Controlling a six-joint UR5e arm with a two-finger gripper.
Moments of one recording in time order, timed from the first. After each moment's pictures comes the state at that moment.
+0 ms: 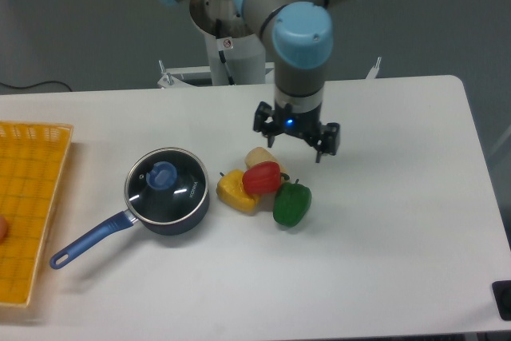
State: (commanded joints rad) arm 2.44 -1.77 -1.68 -1.21 1.56 0.79
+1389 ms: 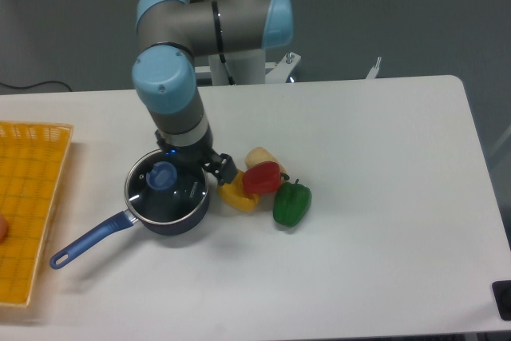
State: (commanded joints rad) arm 2.14 -1.87 -1.65 -1.17 1.60 0.65
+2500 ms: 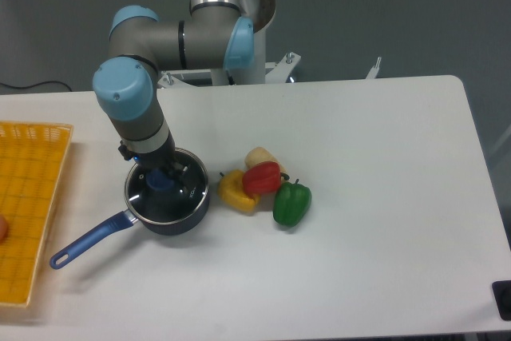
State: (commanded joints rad) arm 2.09 -1.87 -1.71 -1.12 1.61 0.58
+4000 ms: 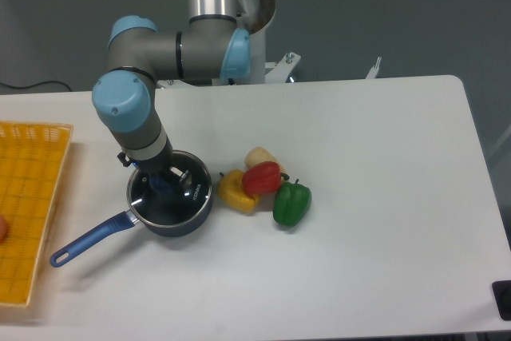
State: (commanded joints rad) arm 2.08 -1.89 -1.71 -1.13 1.61 0.58
